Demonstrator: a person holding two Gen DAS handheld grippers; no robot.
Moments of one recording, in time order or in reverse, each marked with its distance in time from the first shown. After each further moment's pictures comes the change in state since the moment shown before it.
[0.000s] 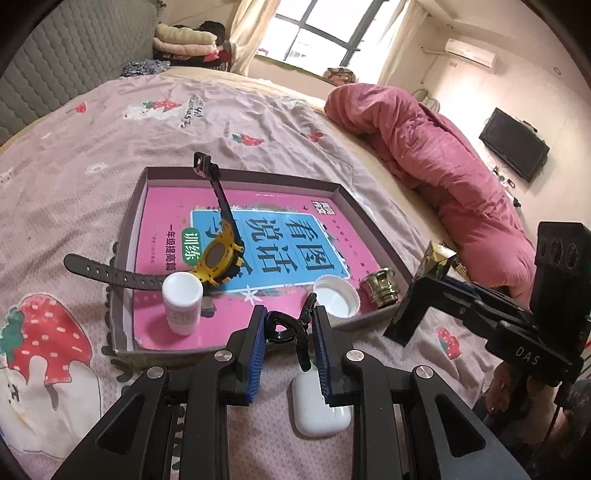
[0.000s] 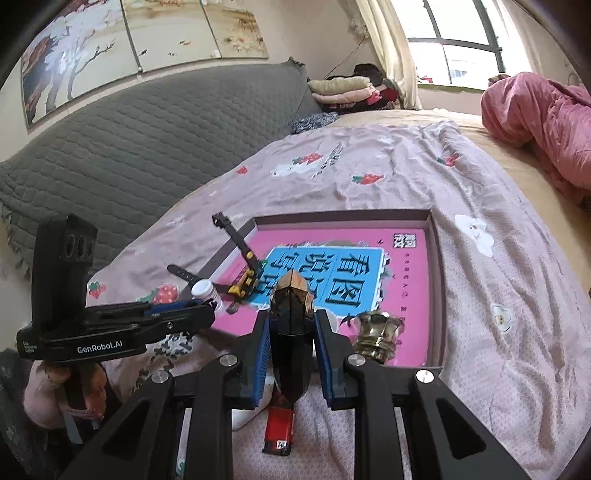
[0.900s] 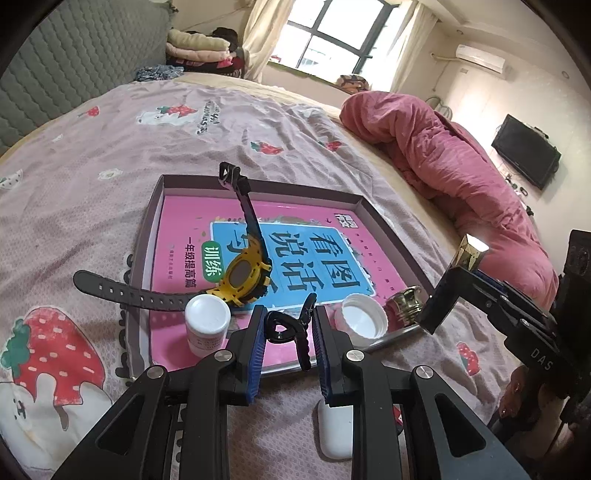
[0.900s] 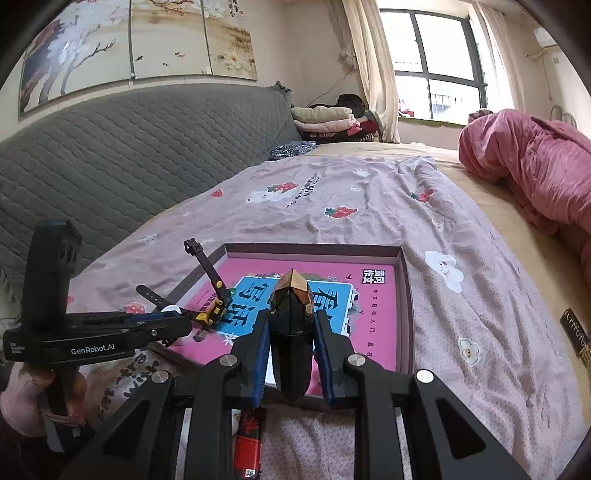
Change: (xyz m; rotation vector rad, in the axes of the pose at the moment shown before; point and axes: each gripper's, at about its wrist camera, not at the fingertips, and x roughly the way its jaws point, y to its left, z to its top) left arm 0.013 0.014 0.011 -0.012 -0.034 0.054; right arm 0.004 0.006 0.008 -0.079 -0.095 -0.145
